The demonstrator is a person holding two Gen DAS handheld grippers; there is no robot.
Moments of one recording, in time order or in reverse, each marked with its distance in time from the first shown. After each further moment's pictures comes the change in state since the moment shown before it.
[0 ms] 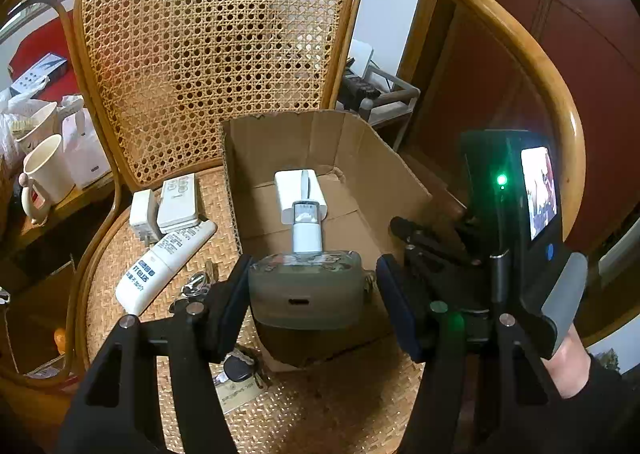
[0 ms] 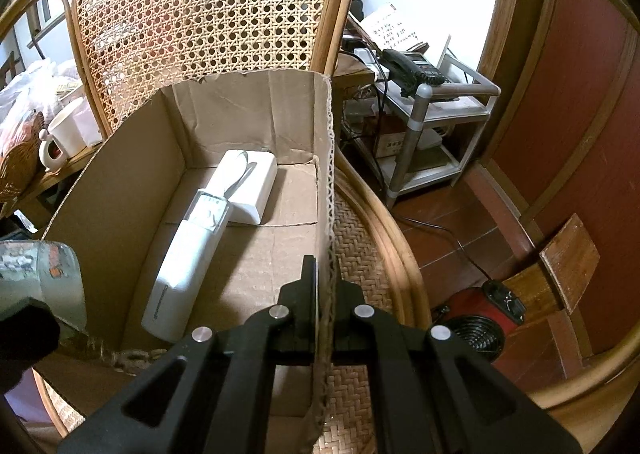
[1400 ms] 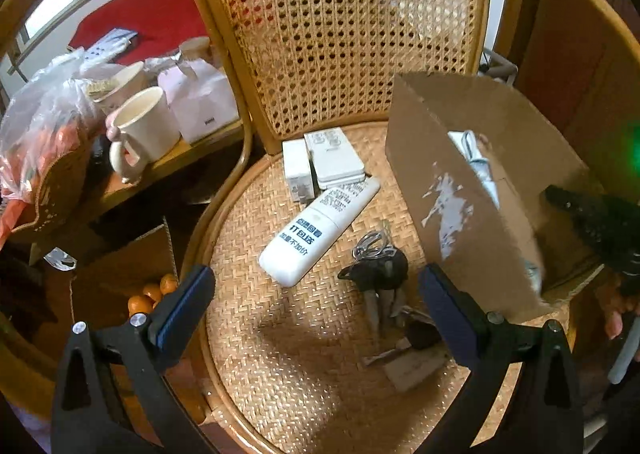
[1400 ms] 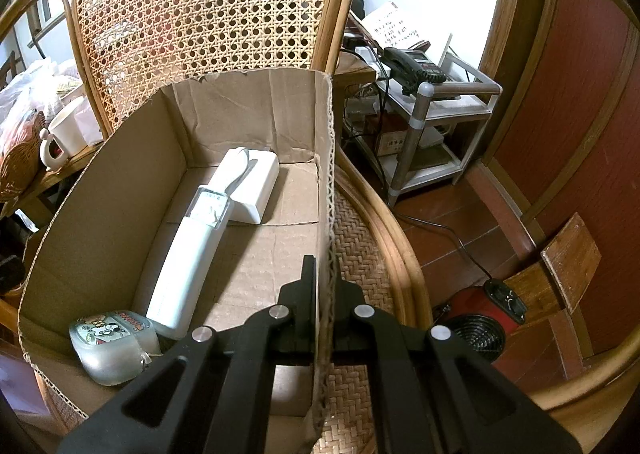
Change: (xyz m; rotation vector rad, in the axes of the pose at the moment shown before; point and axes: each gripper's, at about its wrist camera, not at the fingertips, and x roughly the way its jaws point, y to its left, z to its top) left arm 0.008 0.119 -0.024 -0.057 0.124 0.279; right arm 0.001 0.001 -0.001 -0.001 0.004 0.003
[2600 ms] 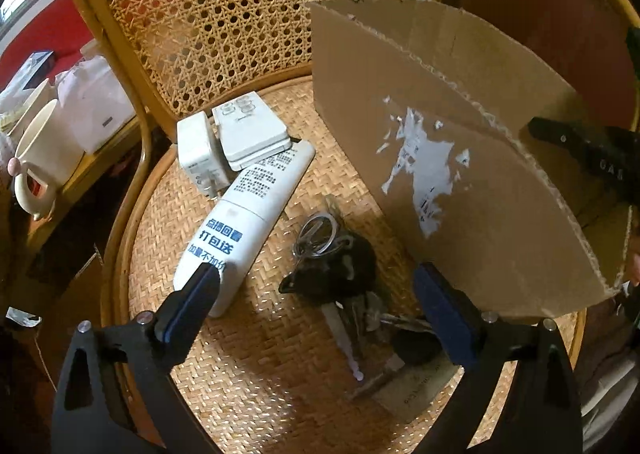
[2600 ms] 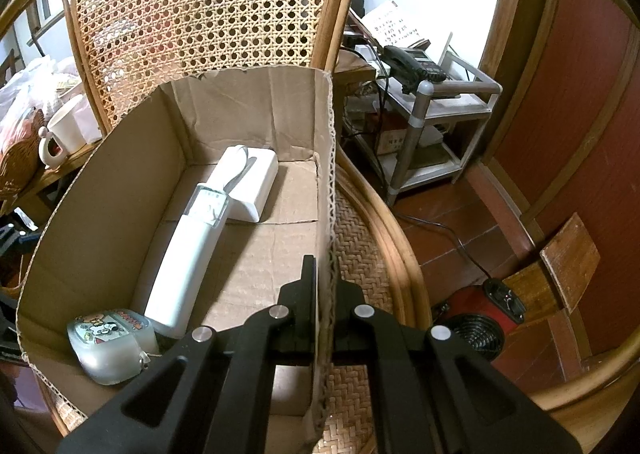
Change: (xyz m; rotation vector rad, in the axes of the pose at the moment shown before) left arm 0.063 -0.026 -0.002 0.214 0.089 -0.184; right arm 0.001 0.000 0.001 0.002 0.011 0.003
